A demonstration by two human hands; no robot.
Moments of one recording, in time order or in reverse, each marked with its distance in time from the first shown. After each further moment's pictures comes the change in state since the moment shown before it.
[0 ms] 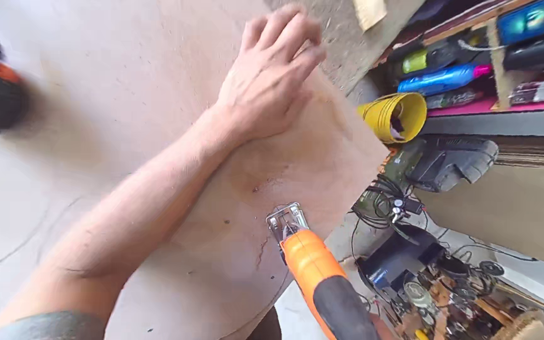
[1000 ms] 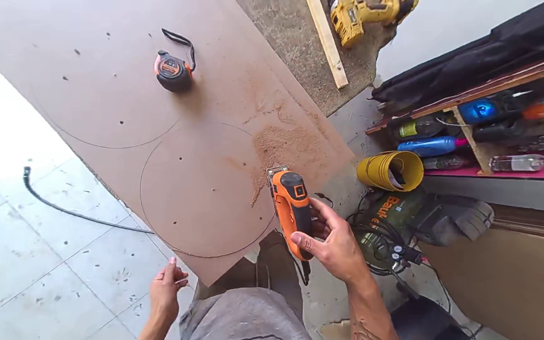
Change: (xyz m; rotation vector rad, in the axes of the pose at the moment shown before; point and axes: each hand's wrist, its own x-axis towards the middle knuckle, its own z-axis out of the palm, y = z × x) left_hand -0.468 0.347 0.009 -0.822 0.839 -1.876; right_hand 0.015 0.035 -0.045 0.214 -0.363 -0.199
